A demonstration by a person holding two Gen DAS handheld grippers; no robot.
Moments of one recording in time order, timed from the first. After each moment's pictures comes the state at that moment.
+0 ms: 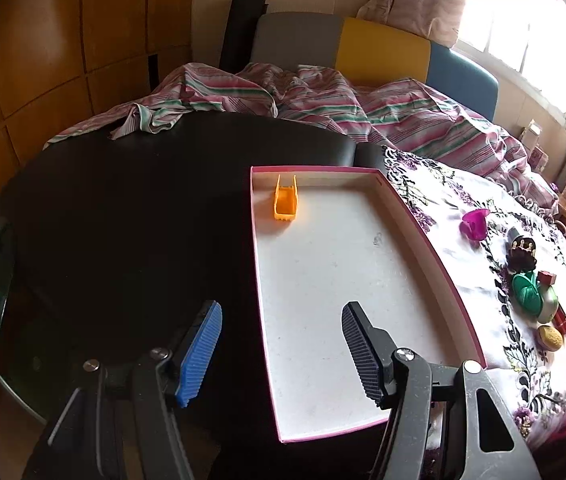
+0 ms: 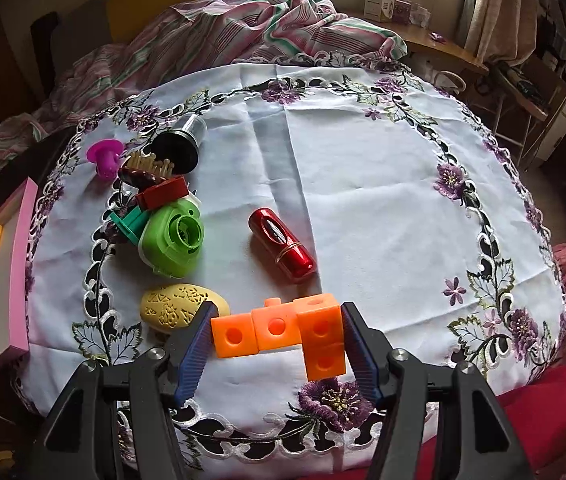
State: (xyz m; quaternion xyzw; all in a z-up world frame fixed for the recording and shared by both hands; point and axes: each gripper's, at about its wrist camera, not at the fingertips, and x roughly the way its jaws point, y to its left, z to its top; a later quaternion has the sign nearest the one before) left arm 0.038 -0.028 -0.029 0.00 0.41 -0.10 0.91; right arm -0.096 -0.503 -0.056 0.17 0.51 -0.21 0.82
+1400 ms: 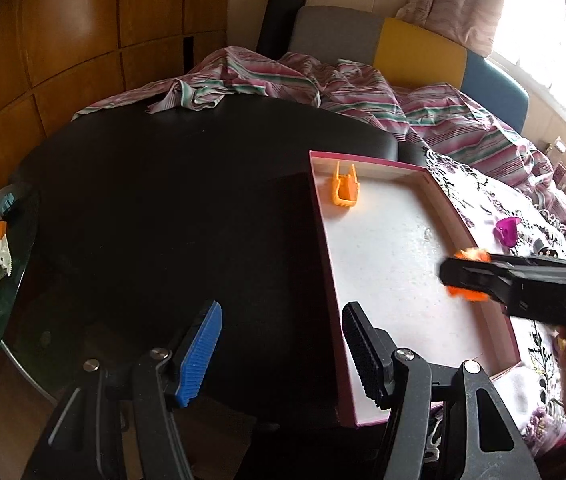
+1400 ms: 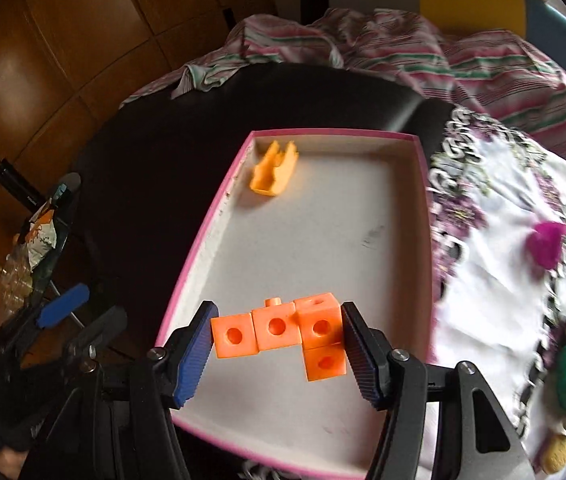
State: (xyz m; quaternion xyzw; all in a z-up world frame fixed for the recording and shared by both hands) left arm 0.040 0.020 -0.044 -0.03 0.42 -0.06 0.90; right arm 0.108 -0.163 -0.044 0.06 0.50 0.16 0.85
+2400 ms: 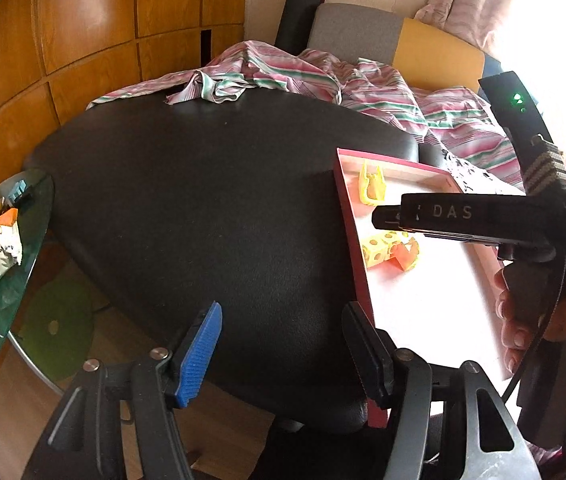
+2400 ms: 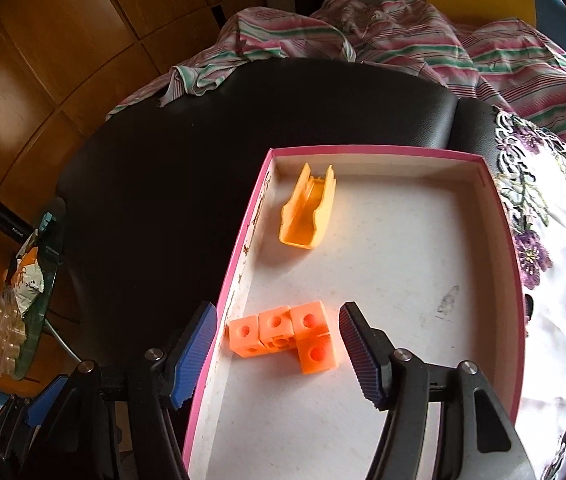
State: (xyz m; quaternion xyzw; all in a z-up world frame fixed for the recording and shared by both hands) left arm 0.042 0.041 -0.051 -0.04 0.43 -0.03 0.90; right arm 0.160 -0.127 -0.066 0.09 0.50 0.15 0.85
